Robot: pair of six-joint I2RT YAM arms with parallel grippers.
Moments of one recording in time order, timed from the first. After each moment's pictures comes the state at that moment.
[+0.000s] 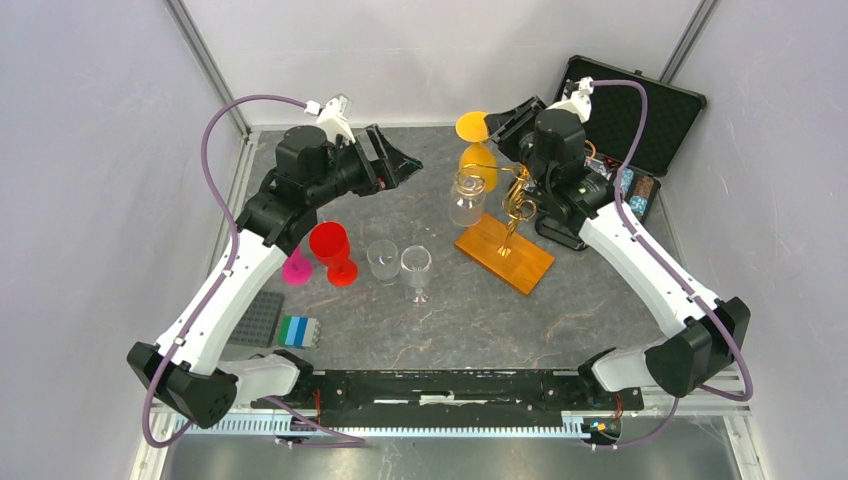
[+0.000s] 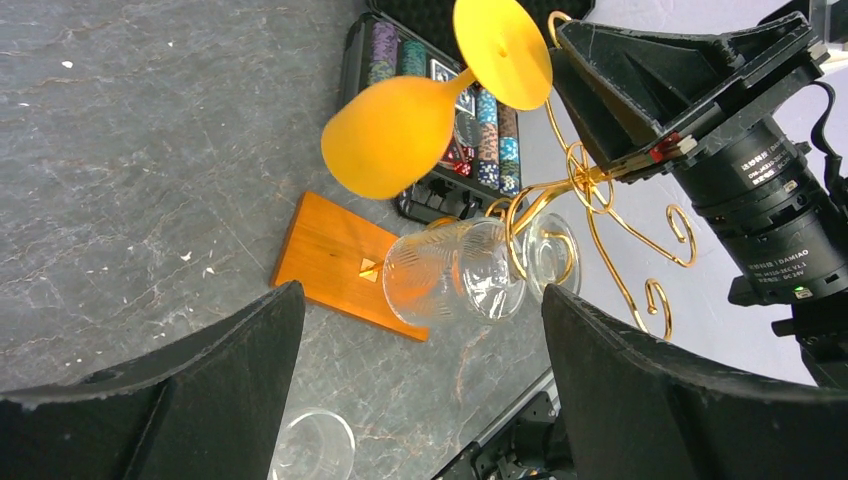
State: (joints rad) left arm -0.48 1.21 1.37 -0.41 0.24 -0.66; right arm 0.52 1.39 1.40 -0.18 0.33 0.89
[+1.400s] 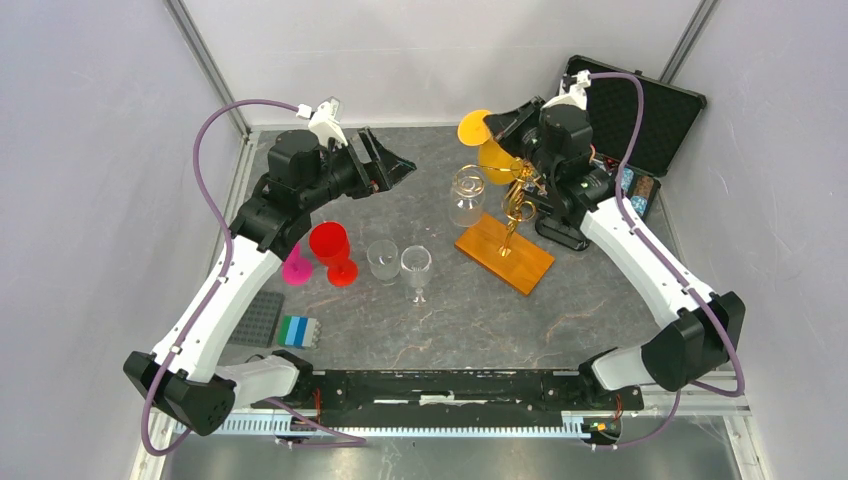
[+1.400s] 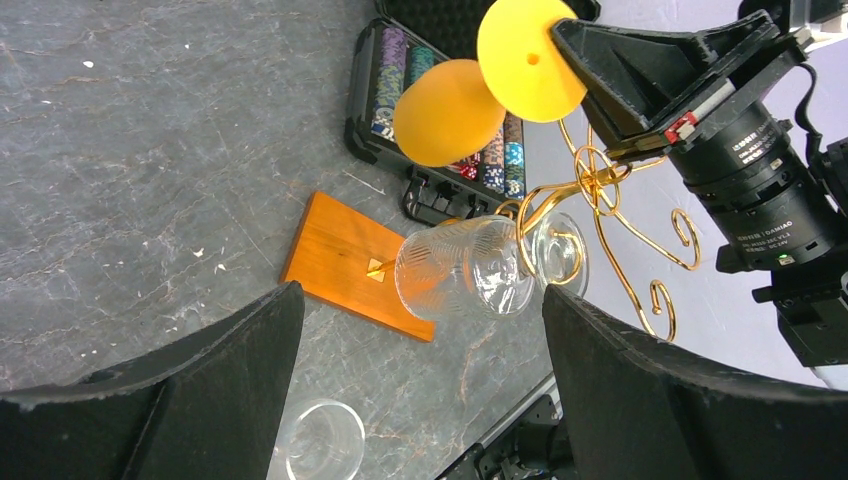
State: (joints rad) left arm -0.45 1.18 1.33 -0.41 0.25 -0.66; right arm 0.44 1.42 1.38 -0.08 0.11 0.89
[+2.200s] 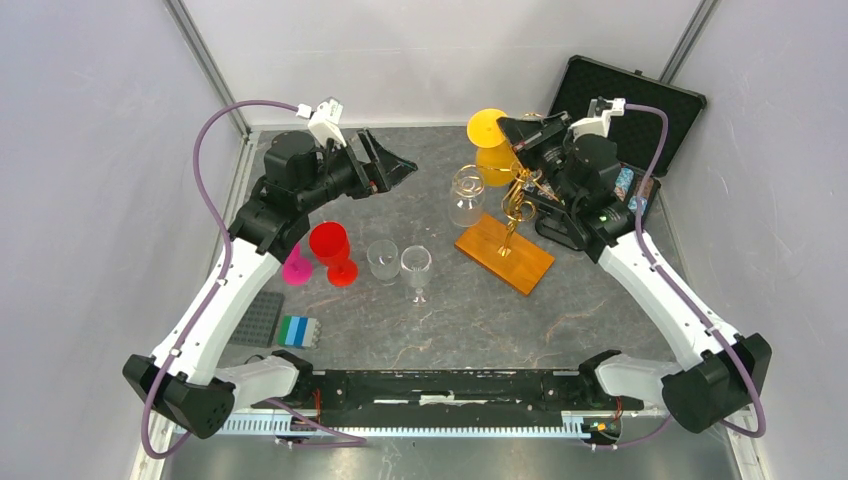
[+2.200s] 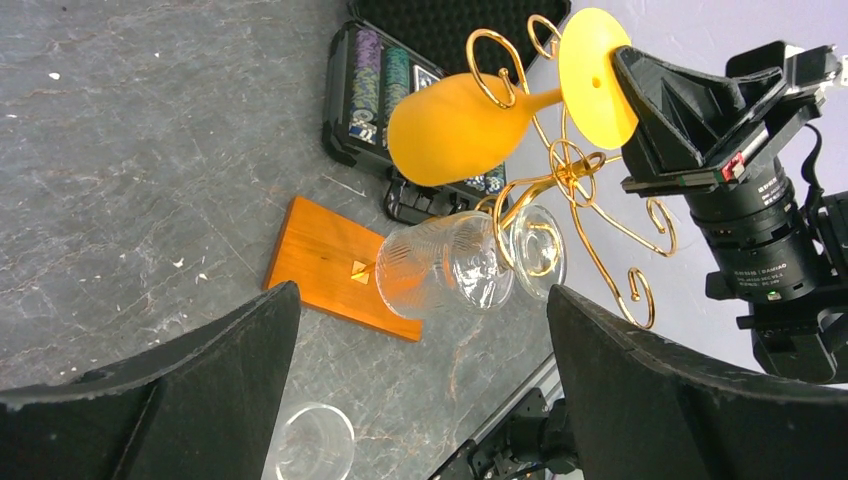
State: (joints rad) left arm -0.44 1.16 1.31 -0.37 0.30 -0.66; right arm 0.44 1.22 1.17 0.11 0.12 1.07
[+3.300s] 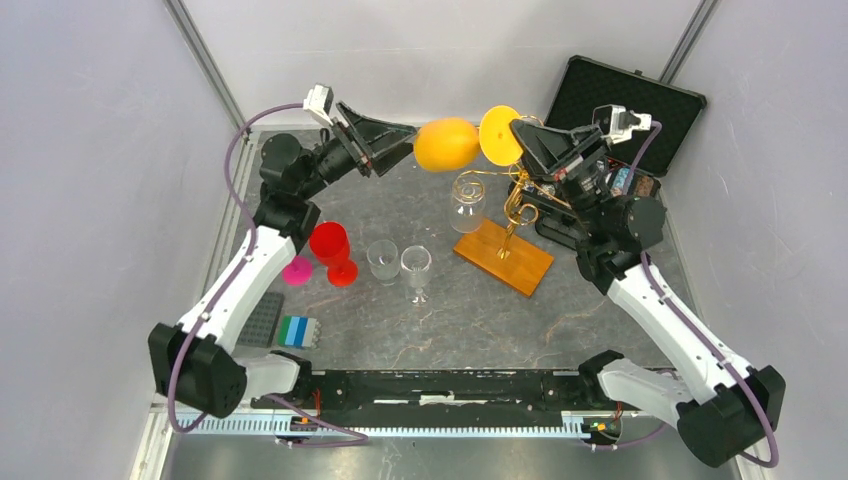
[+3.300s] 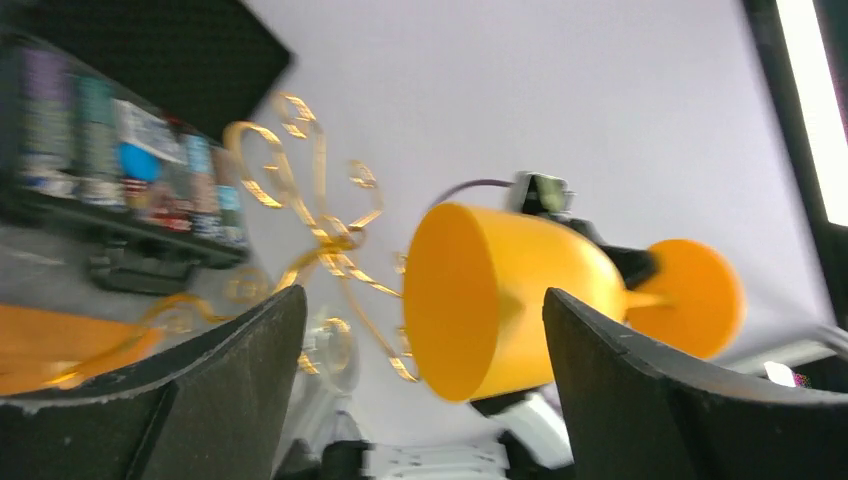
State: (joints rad) left arm -0.33 1.23 1.14 0.28 0.60 -1.21; right arm 0.45 1.07 0.96 0.84 -0.25 1.55
